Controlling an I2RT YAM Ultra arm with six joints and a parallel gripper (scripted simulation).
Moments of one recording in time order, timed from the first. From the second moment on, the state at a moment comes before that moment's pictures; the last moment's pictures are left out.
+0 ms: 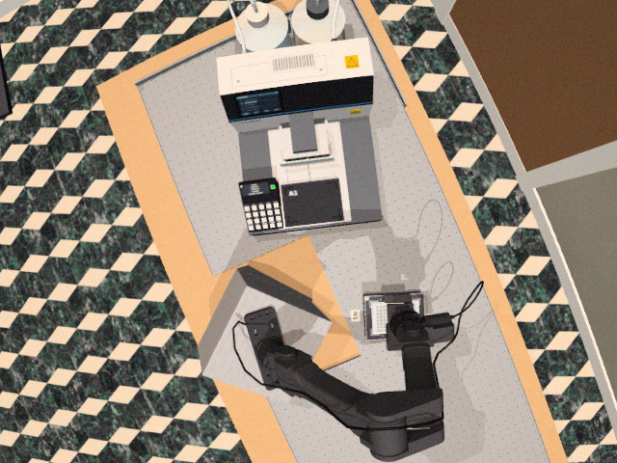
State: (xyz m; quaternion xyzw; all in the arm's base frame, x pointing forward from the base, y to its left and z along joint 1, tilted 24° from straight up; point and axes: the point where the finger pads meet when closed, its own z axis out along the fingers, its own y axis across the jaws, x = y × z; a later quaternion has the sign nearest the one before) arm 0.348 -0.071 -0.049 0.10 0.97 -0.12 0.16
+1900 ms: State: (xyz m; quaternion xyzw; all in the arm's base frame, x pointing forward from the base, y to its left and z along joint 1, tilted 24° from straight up) arm 0.348 -0.071 -0.049 0.10 0.97 -0.12 0.16
